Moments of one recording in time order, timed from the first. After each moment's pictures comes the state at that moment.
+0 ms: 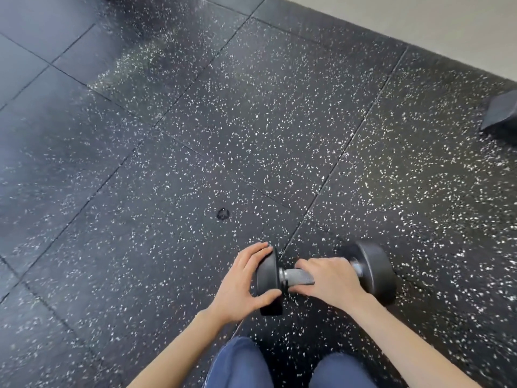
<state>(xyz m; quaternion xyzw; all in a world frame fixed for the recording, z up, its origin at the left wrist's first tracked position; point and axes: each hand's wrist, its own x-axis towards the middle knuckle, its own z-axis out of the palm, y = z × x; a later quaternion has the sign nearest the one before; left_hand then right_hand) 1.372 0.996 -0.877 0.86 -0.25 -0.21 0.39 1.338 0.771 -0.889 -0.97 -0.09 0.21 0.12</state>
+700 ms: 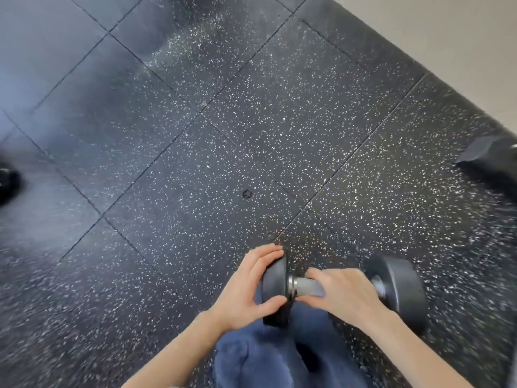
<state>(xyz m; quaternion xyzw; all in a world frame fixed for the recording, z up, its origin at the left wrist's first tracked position) 1.346 0.997 -0.621 0.82 -0.20 -0.25 0.47 1.335 0.771 -0.613 -0.92 -0.16 0.33 0.12</state>
